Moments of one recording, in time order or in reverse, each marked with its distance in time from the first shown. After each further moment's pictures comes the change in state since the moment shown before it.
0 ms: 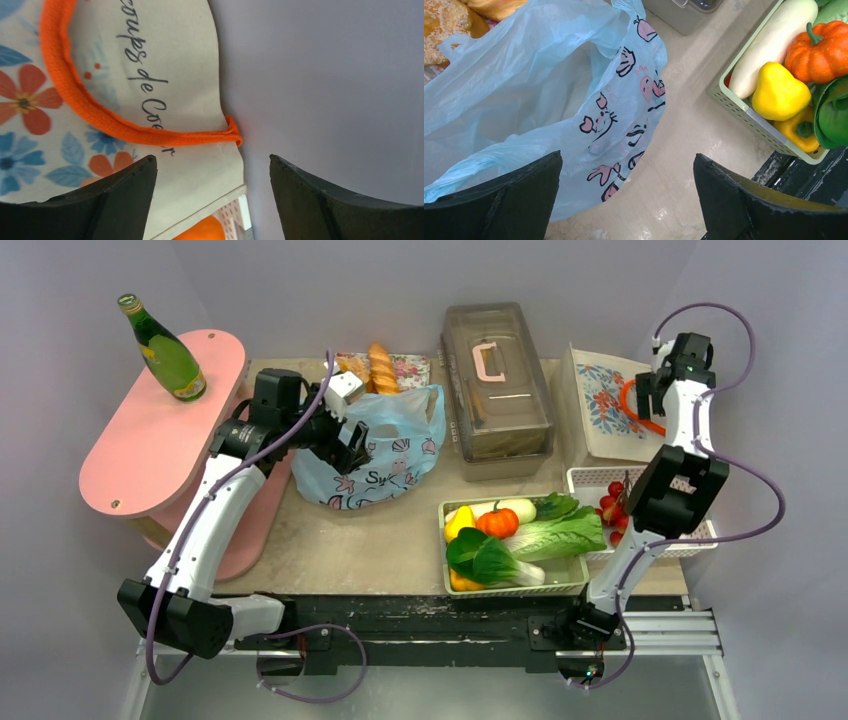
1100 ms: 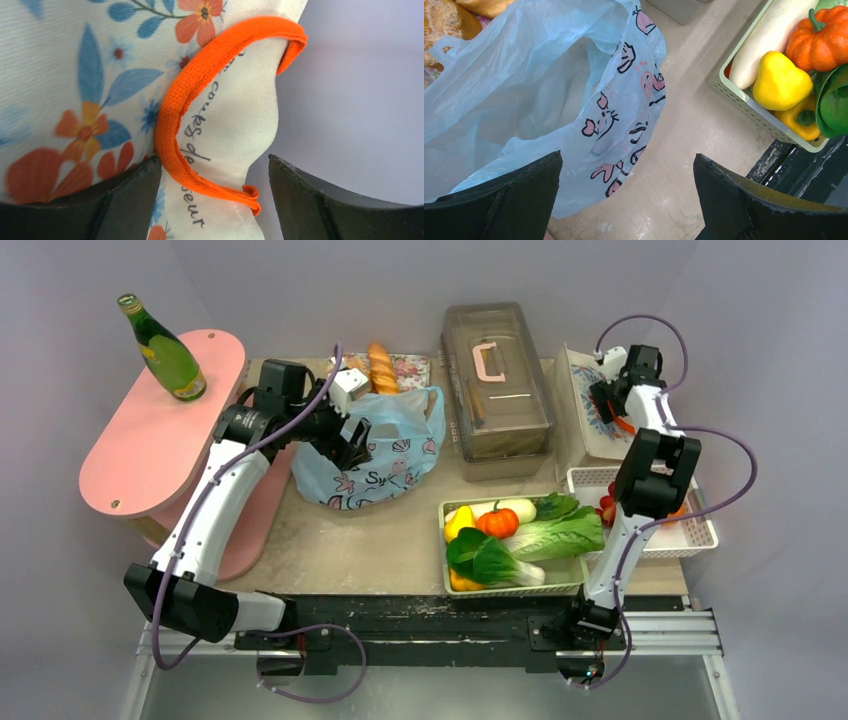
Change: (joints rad) left arm 0.000 0.064 0.084 -0.091 0.013 0.061; right arm 0.114 0.150 -0.078 0.232 -0.136 -0.249
